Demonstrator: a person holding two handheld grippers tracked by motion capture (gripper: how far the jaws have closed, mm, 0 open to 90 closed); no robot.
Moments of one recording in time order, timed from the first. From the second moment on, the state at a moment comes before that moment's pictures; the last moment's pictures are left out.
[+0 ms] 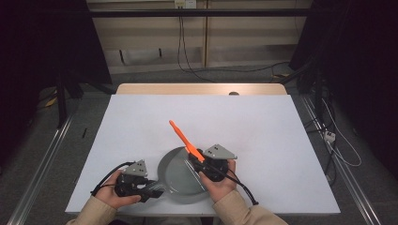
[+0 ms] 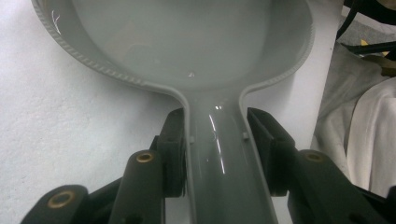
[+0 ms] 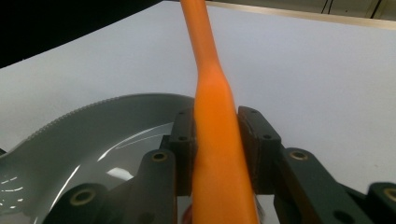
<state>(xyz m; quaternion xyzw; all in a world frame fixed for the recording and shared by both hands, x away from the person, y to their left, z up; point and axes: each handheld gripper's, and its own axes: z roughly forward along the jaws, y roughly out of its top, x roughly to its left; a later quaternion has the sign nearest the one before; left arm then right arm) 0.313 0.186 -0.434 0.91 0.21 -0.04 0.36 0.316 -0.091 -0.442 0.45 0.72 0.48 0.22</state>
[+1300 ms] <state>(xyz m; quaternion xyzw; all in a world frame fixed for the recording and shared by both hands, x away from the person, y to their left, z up) 0.318 0.189 -0.438 0.91 0.22 -0.04 0.36 0.327 -0.109 -0.450 0.42 0.72 0.48 0.26</state>
